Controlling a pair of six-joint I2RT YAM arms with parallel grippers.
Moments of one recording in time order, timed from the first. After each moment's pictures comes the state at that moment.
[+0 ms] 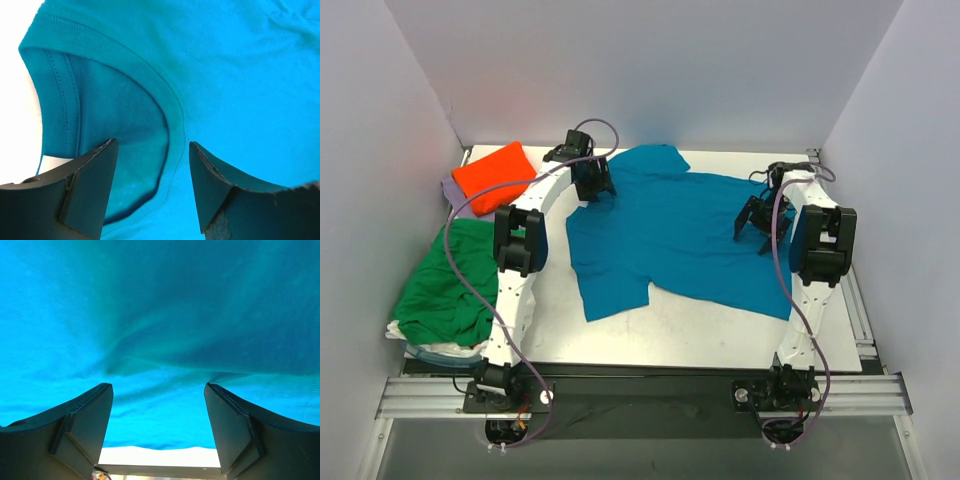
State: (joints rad) left arm -0.26 2.56 2.32 -0.73 0.21 -0.52; right arm -0.07 2.22 1.74 -1.08 -0.11 0.48
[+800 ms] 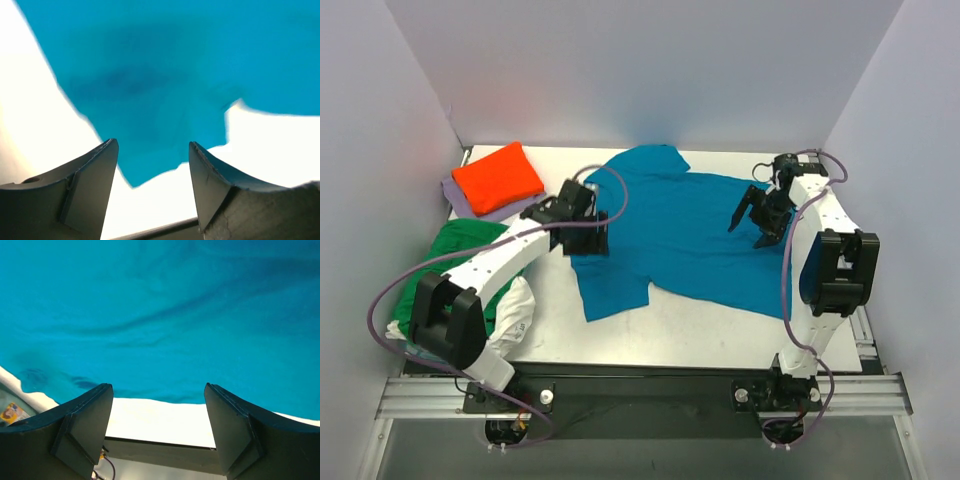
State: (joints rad) left arm -0.50 1.59 1.32 -0.68 0.02 -0.45; right arm -0.04 1.89 1.56 -1.05 -0.23 0.47
